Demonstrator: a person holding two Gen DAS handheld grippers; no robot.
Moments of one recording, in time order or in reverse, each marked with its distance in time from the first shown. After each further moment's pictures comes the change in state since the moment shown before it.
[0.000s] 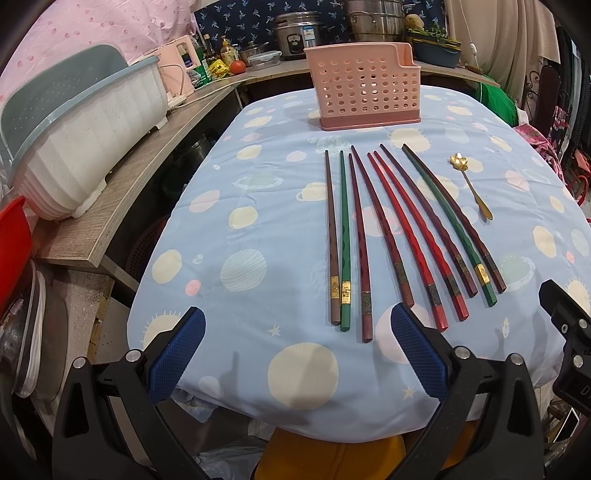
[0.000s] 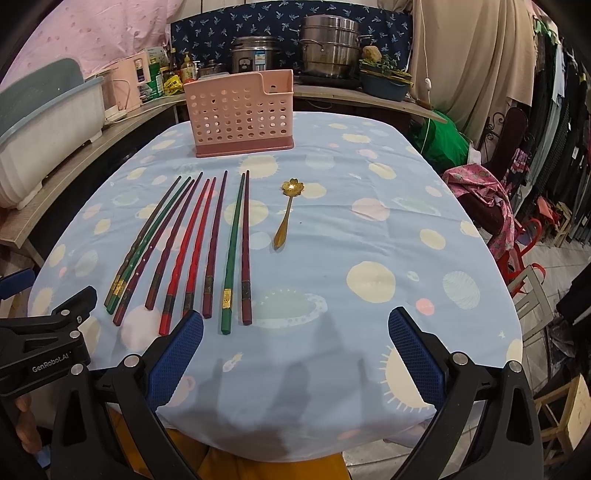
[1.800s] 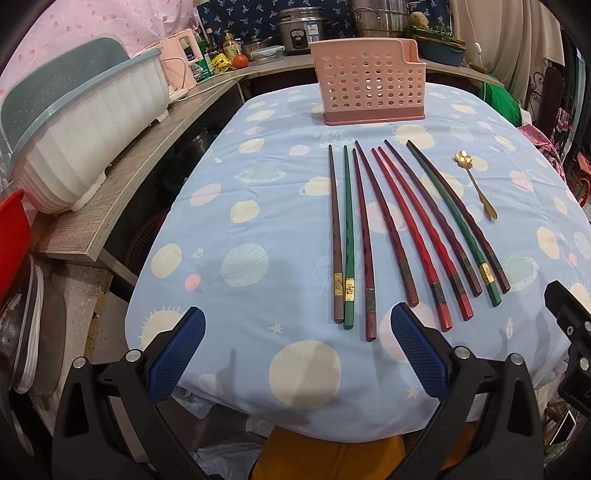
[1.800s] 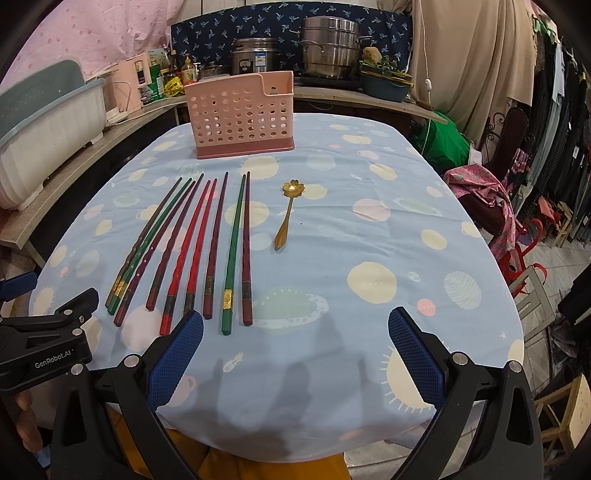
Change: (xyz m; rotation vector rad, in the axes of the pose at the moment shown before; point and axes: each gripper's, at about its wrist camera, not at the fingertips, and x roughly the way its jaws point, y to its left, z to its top) left arm 0.005 0.003 -0.003 -0.017 0.020 -0.005; right arm 0.002 0.000 0.000 0.007 0.001 0.001
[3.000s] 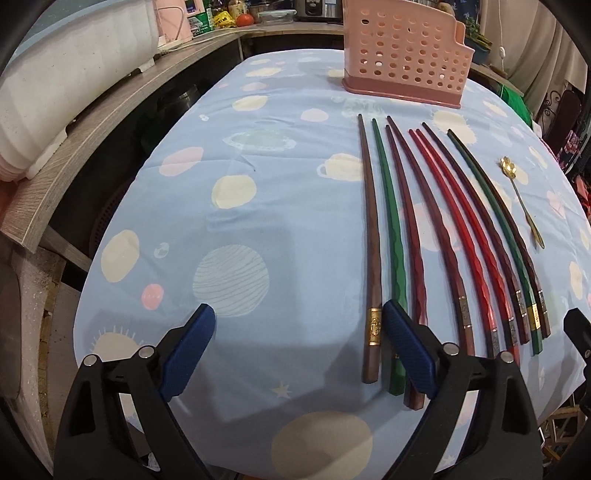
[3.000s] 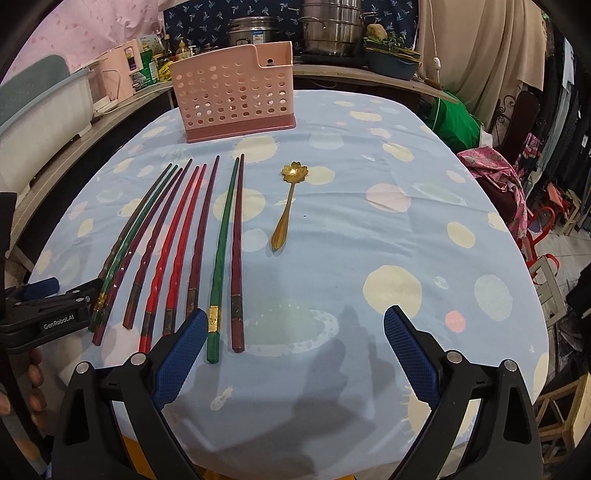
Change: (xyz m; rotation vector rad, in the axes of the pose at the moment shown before) left arm 0.077 0.025 0.021 -0.102 0.121 -0.094; right arm 0.046 -0.002 0.016 0.011 0.073 0.030
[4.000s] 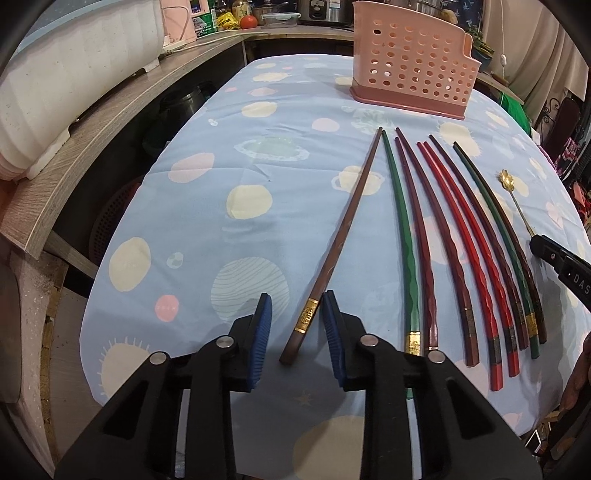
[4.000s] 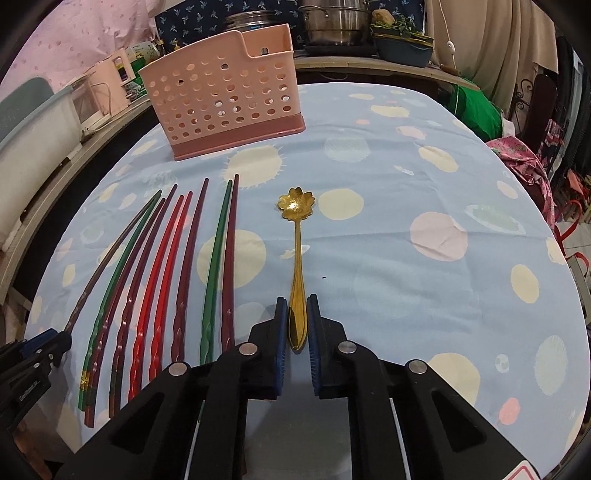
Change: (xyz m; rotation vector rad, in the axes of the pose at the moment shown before) left arm -0.002 0.014 0.006 -0.011 -0.010 -0.023; right arm 0.062 -0.004 0.044 0.065 0.019 0.094
